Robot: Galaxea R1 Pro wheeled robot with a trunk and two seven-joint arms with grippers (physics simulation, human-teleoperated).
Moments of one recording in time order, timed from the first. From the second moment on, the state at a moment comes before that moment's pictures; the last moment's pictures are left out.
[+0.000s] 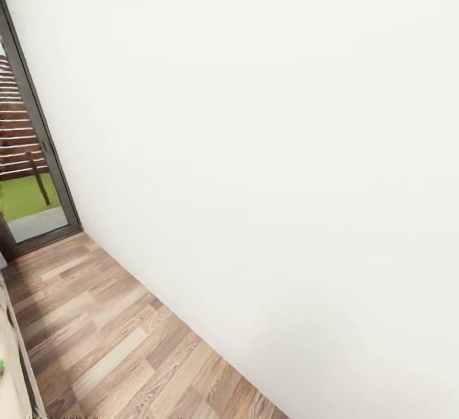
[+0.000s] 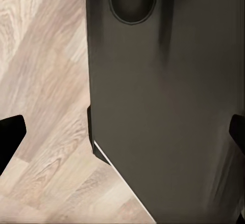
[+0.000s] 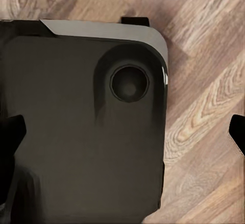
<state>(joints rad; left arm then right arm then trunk) 0.02 0.02 0.00 -0.01 0.01 0.00 -0.01 -0.06 0.00 0.00 -0.03 0.00 0.00 0.00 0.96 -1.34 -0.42</state>
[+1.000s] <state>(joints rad) 0.02 0.02 0.00 -0.01 0.01 0.01 -0.01 -0.06 0.00 0.00 -0.03 0.00 0.00 0.00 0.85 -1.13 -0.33</state>
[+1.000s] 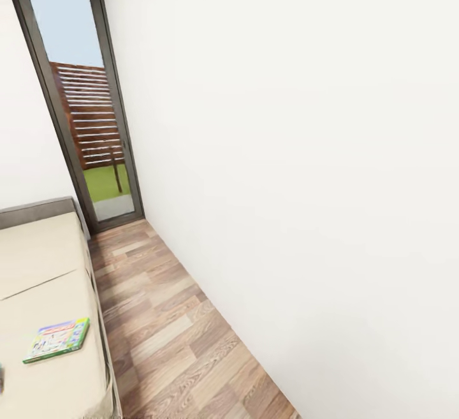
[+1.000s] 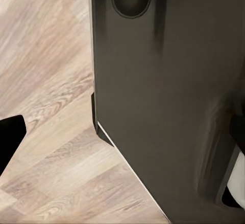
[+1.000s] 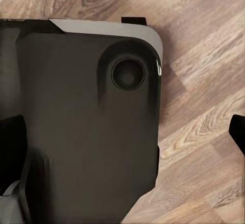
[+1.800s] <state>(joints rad) 0.02 0.02 0.02 -0.01 0.01 0.00 -0.01 -0.06 -0.01 0.00 -0.03 0.00 0.00 0.00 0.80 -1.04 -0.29</state>
